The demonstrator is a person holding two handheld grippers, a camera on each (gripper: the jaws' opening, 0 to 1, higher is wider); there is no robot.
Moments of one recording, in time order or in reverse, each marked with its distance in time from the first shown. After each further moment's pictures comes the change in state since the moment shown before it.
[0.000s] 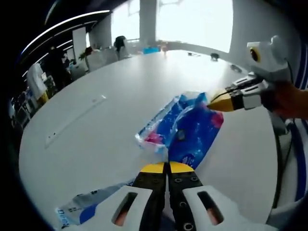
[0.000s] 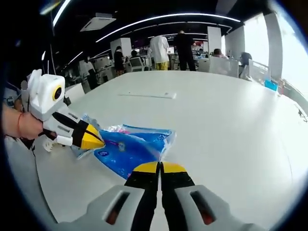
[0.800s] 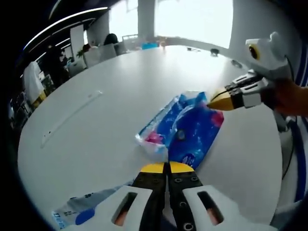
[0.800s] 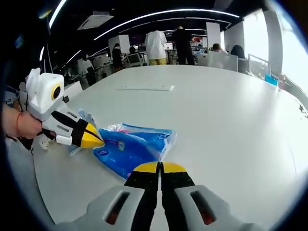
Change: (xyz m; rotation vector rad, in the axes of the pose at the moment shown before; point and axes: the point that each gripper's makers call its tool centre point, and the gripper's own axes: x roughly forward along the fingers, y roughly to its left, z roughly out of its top) left arm 0.018 0.002 -0.011 0.009 0.041 -0.010; right arm 0.016 -0.009 -0.018 0.013 0.042 0.002
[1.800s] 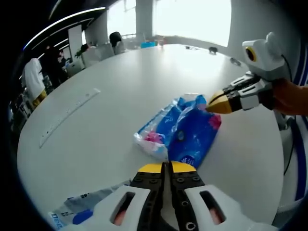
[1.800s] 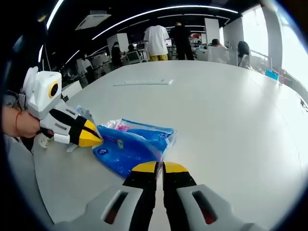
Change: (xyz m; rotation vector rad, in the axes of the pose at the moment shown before) left arm 0.004 0.000 -0.008 0.011 0.004 -0.010; right arm 0.006 0.003 -0.012 0.043 0.015 0.013
